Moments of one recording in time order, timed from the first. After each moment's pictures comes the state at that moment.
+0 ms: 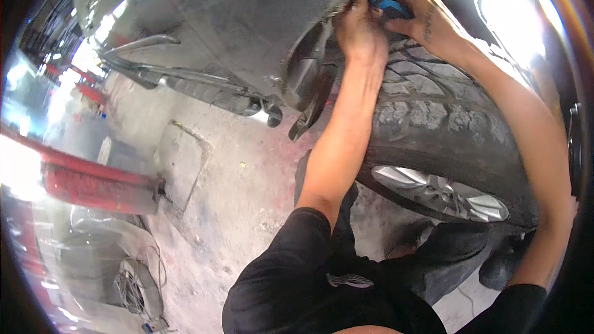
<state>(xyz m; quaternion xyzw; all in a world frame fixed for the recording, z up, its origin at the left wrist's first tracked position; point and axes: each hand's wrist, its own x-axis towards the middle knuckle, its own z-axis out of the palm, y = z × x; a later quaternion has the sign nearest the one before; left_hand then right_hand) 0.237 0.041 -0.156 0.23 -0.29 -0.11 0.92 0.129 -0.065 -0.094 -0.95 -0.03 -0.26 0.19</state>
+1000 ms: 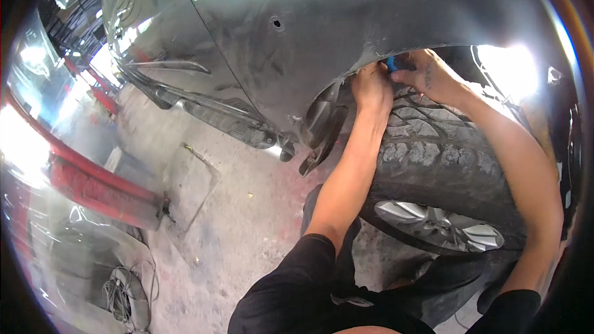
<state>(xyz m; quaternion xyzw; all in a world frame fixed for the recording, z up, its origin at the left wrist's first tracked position) 0.229 0.043 -0.148 0.23 -0.27 -0.09 0.93 0.132 -0.063 -0.083 -0.91 0.03 -0.06 0.41</state>
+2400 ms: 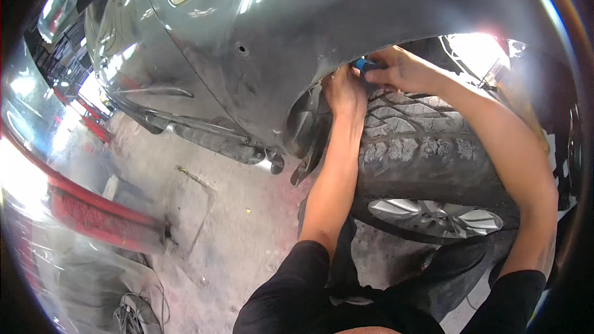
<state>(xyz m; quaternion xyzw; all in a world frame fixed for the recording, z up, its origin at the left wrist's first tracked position) 0.224 0.046 -0.143 0.23 -0.25 -0.12 0.93 0.116 -0.058 -0.063 -0.92 0.02 -0.06 0.39</state>
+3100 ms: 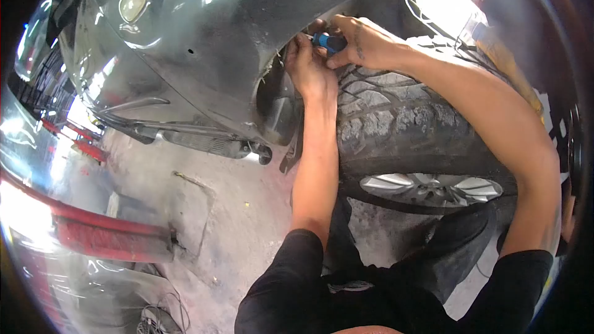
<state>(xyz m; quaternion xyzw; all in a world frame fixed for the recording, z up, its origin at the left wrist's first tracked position) 0.221 0.051 -0.146 0.27 -0.31 -0.11 0.91 0.119 -0.052 -0.076 -0.95 0.03 -0.24 0.22</state>
